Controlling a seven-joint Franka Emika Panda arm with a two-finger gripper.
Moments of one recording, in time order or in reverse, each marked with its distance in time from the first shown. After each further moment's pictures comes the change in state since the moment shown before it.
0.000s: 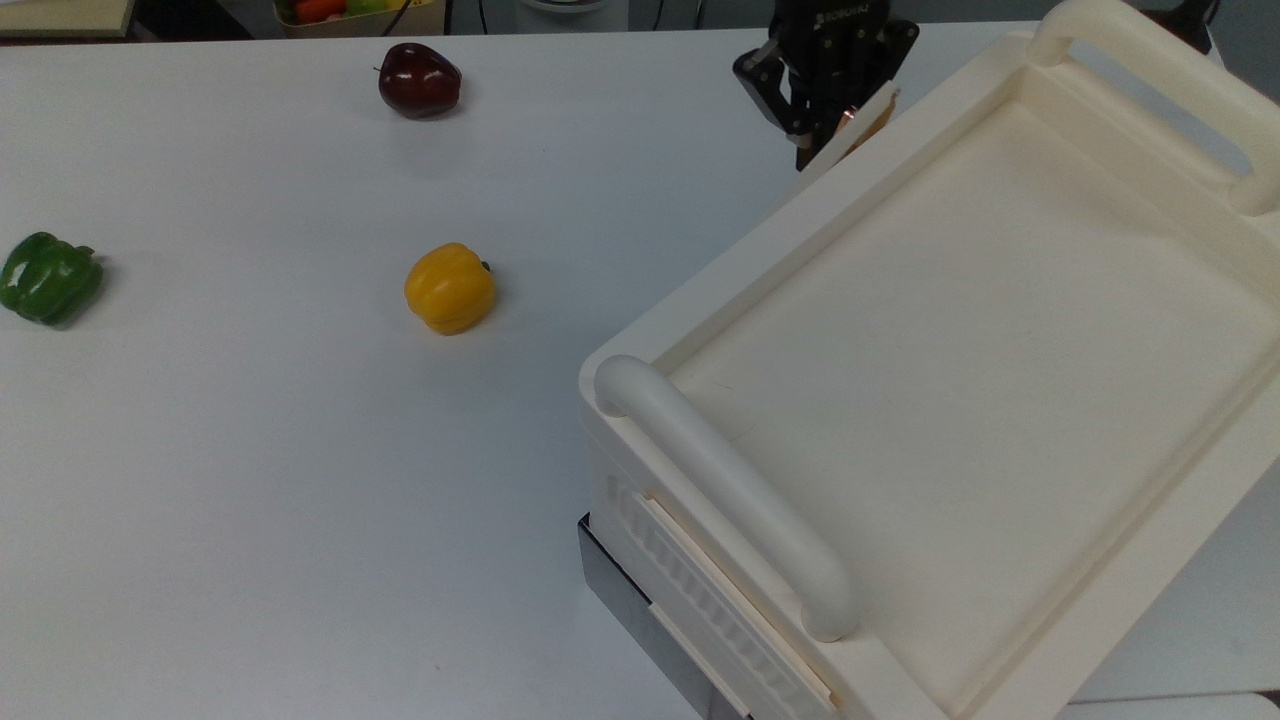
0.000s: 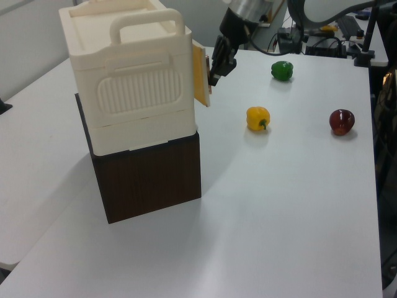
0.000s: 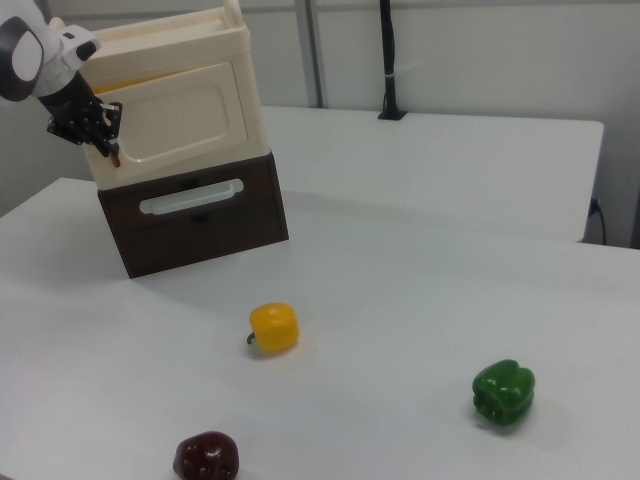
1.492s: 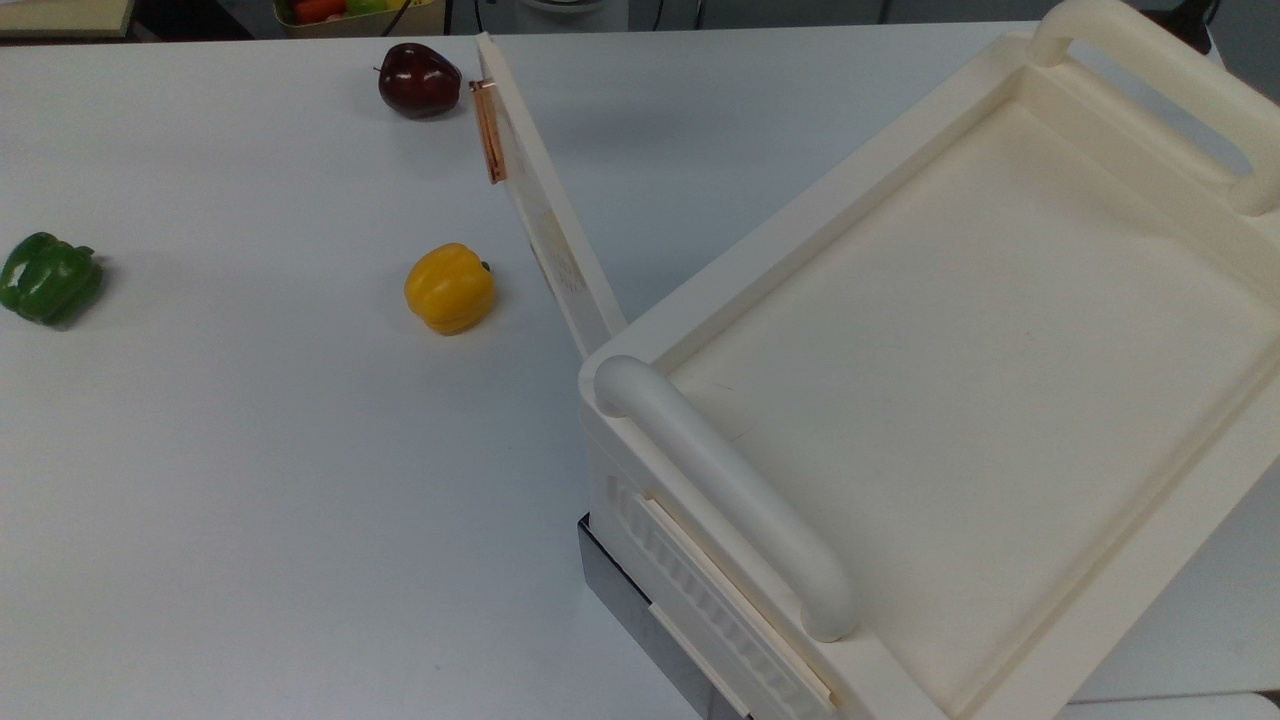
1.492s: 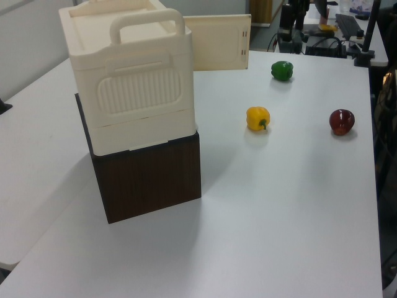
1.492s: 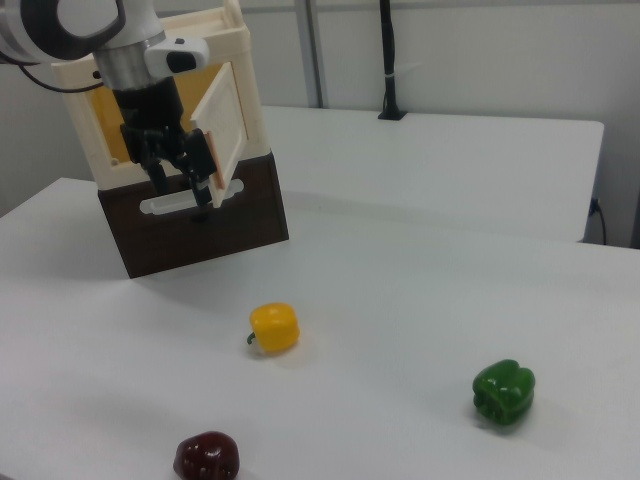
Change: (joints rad) arm -0.367 -0.198 -0.054 -0.040 0.015 -0.570 0.224
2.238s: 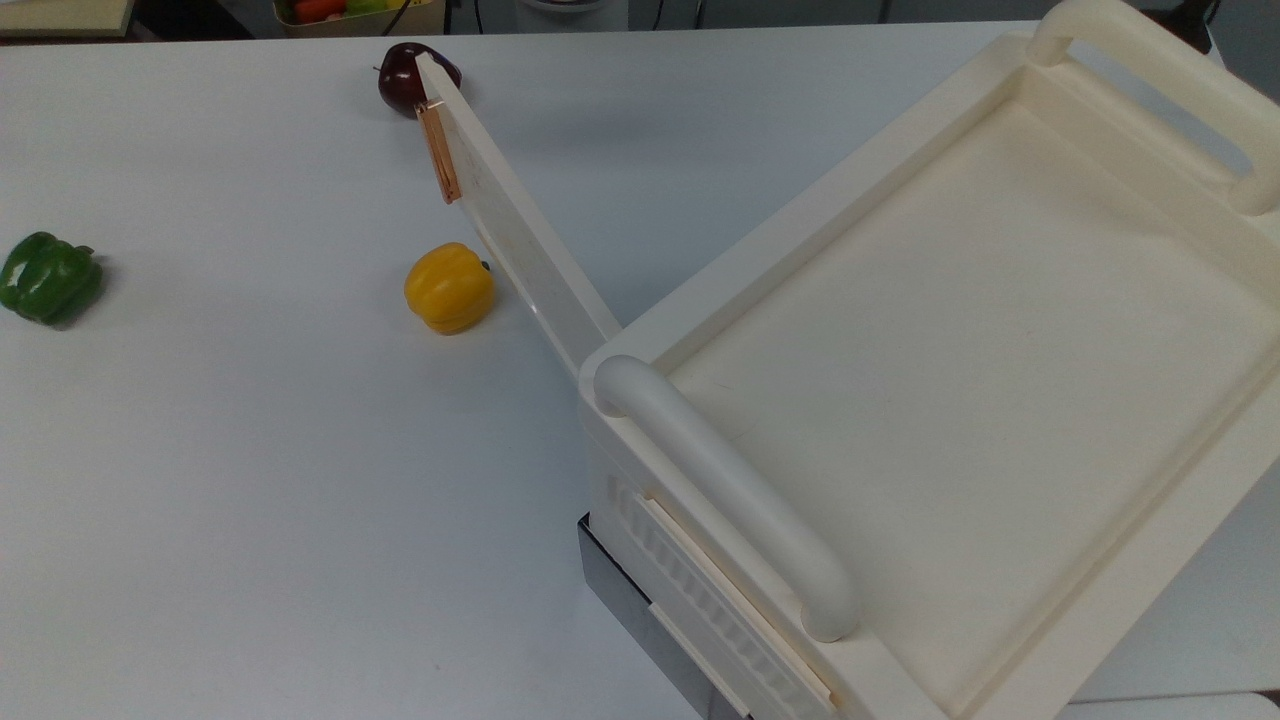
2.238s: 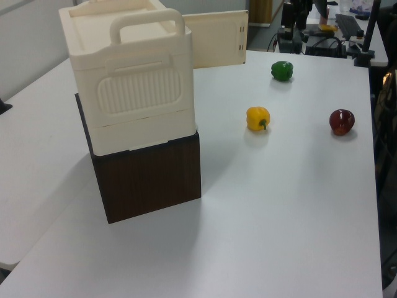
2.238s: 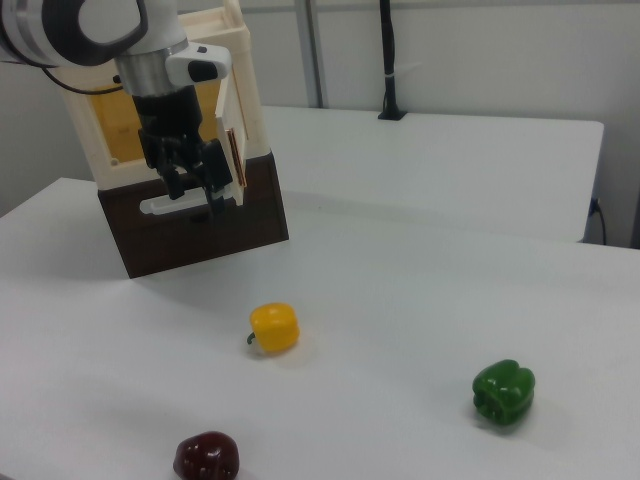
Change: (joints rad) arm -0.001 0.018 -0.053 0.007 0.024 -0.009 -0.010
